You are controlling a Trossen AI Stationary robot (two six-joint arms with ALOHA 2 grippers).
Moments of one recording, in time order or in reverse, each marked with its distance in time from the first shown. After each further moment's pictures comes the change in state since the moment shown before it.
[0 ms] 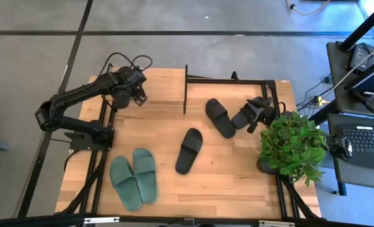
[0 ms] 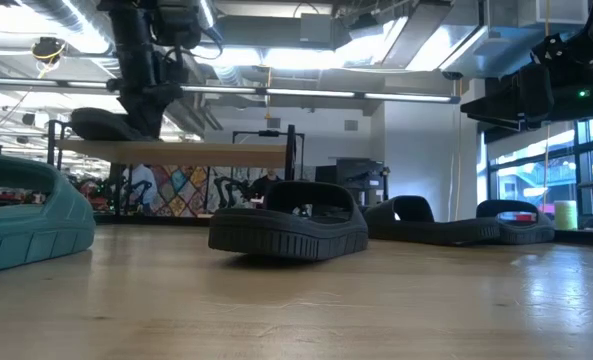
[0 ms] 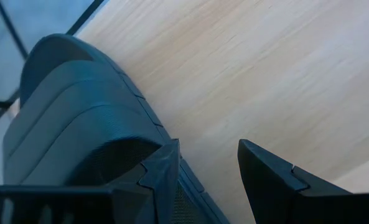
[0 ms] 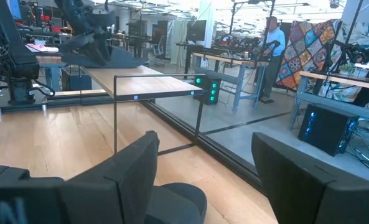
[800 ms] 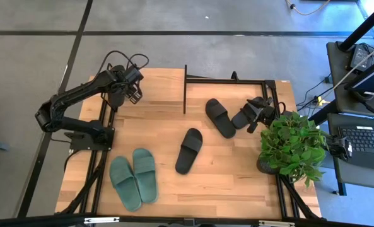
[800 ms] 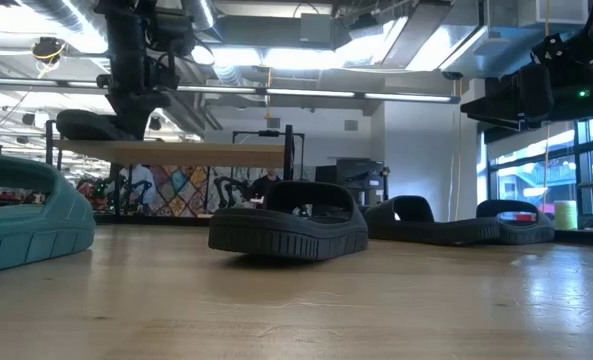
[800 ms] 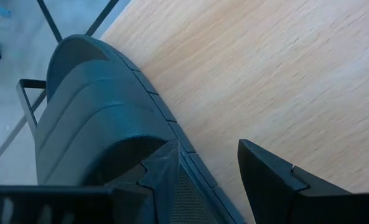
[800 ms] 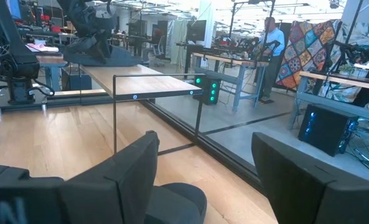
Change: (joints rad) left arm 0.069 0.000 0.000 -0.066 -0.076 0.056; right arm 0.000 0.000 0.000 0.000 0.000 -0.002
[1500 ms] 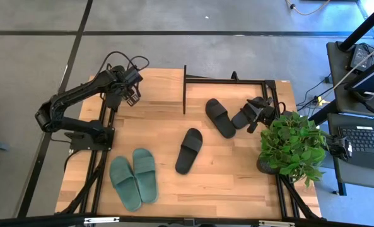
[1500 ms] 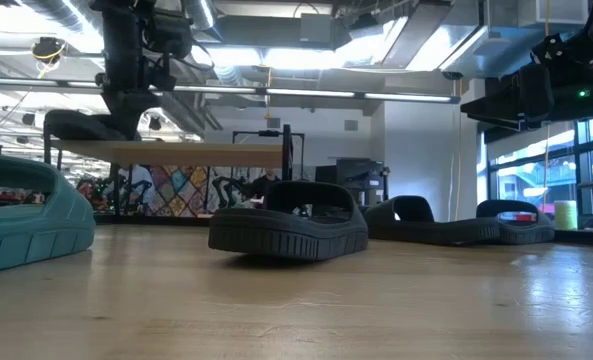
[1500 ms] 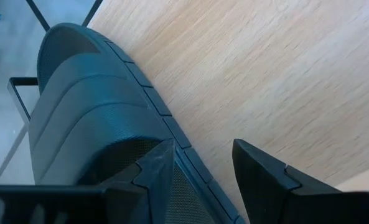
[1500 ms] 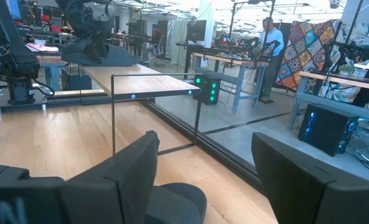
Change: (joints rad) left arm 0.000 -0.001 0.002 -0.077 0.007 0.071; right arm 0.000 0.000 0.000 0.000 0.000 -0.001
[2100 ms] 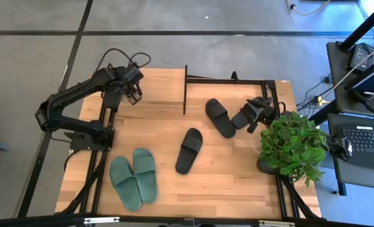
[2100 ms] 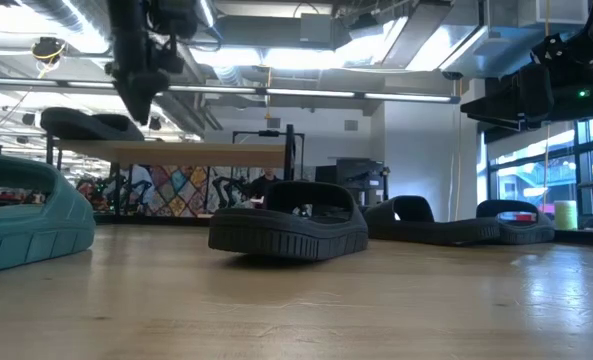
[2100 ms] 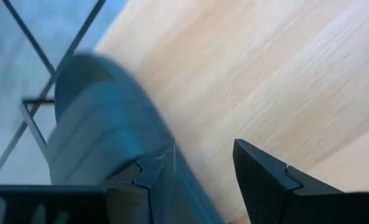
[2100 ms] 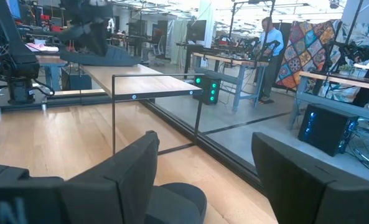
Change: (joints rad) left arm -0.053 0.000 0.106 -0.015 0.039 -0.005; right arm 0.000 0.000 0.000 0.000 0.000 0.000
